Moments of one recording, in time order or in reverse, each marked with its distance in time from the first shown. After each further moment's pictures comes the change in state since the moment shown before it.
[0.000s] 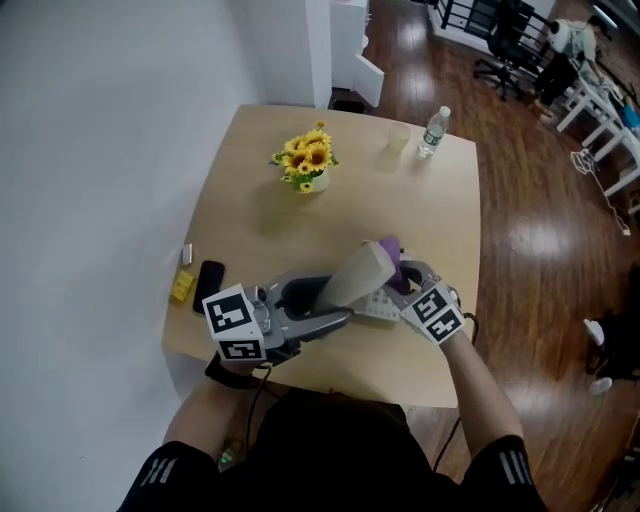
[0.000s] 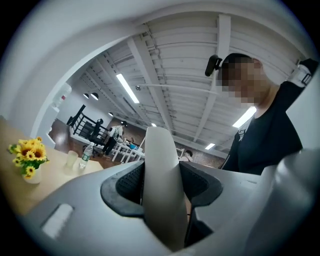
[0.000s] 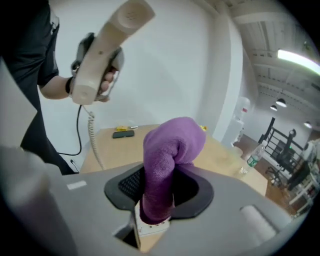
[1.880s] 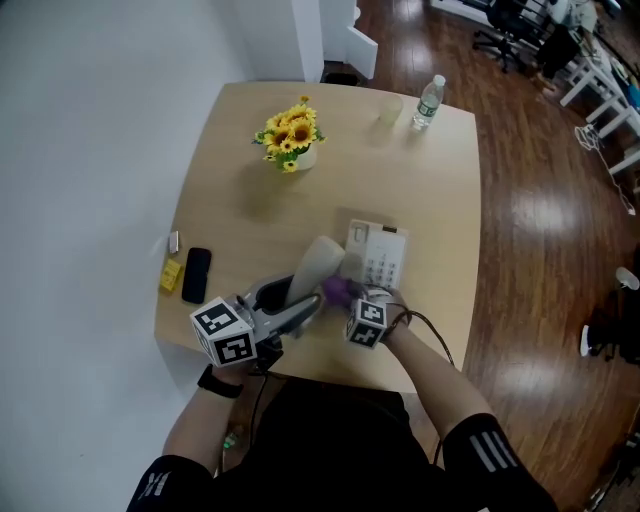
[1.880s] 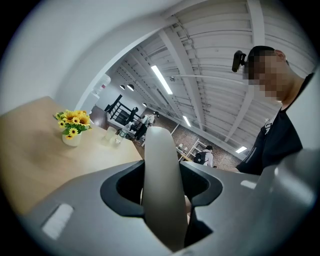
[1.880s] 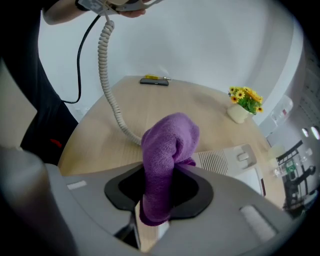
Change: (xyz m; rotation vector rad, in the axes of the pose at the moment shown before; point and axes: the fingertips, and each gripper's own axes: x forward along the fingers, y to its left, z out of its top) left arm -0.031 0.062 -0.090 -0.211 0.097 0.352; right arm 0.124 0.118 -0.152 -0.310 0.385 0.203
